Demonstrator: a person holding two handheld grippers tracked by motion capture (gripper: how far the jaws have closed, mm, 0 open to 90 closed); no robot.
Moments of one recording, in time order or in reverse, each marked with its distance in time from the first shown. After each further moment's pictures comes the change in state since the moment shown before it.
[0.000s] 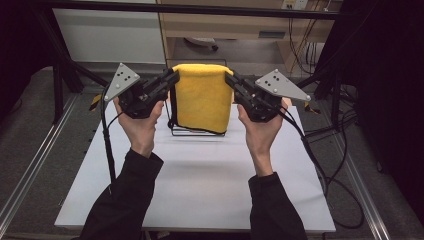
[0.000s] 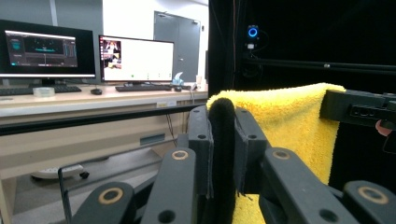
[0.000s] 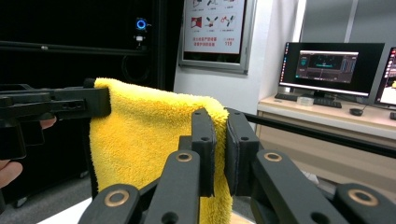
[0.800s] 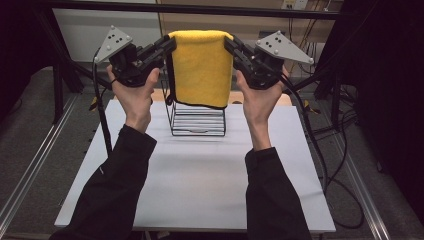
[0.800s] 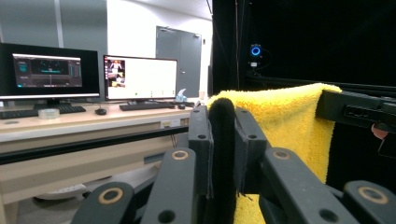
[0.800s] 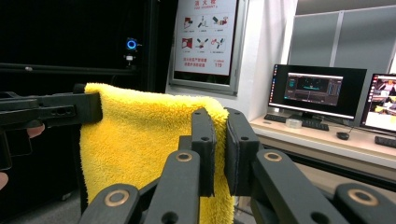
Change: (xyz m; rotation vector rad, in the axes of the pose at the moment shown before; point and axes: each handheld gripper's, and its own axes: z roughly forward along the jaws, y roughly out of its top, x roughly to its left) left arm 0.020 0.051 0.026 -0.045 0.015 0.022; right arm -0.016 0.049 0.034 -0.057 -0.033 -0.019
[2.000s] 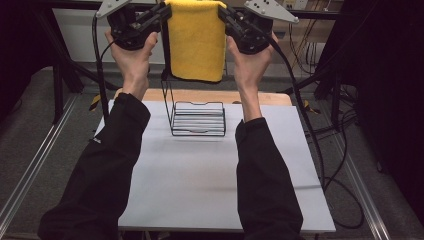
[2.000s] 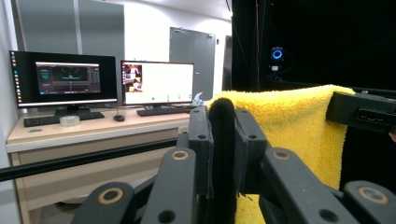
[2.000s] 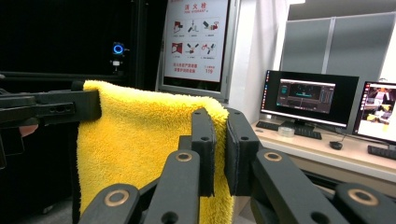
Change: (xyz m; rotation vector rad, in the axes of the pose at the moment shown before) left arm 0.047 0.030 0.050 0.008 0.051 0.010; right arm -0.026 0.022 0.066 -0.010 -0.030 -0.010
